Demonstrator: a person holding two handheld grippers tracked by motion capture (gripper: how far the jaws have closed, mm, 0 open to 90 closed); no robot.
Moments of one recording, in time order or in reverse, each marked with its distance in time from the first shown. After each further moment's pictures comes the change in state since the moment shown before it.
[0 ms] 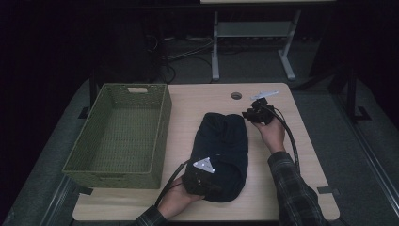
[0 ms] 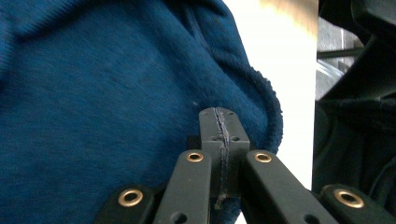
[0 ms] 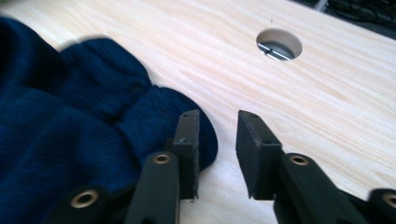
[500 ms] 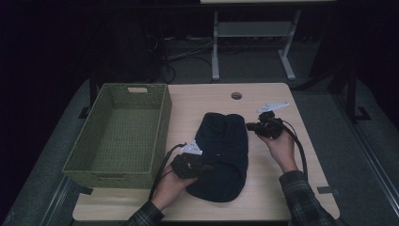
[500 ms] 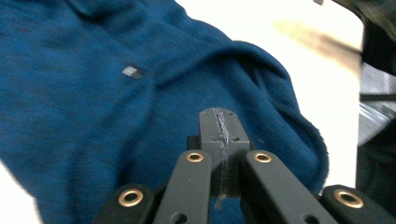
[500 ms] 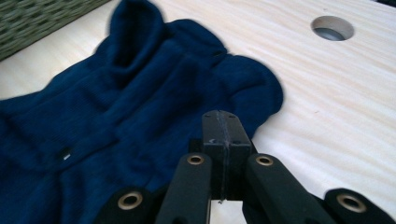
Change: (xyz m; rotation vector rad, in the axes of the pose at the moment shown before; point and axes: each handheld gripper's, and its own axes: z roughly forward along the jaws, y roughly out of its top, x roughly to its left) left arm 0.025 0.015 -0.040 -0.125 0.186 -0.057; right arm 0.032 -0.032 -0.053 0.001 0.135 -0.030
